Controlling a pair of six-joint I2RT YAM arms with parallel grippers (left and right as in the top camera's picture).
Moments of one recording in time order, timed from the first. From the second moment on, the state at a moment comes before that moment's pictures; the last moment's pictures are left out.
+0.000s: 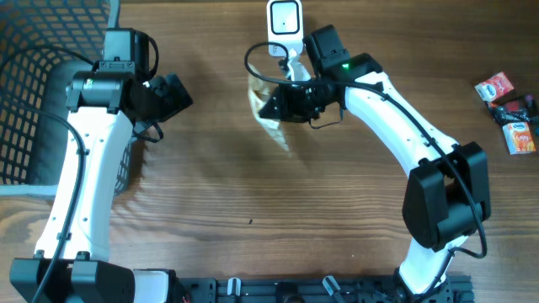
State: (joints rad) left arm -0.05 1.54 1.48 -1.15 -0.04 -0.61; right arm 0.42 1.95 1.57 -0.78 -0.77 0.39
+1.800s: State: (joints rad) left arm -0.05 1.54 1.48 -1.15 -0.04 -0.61; right arm 0.61 2.20 1.53 -0.38 -0.37 0.46
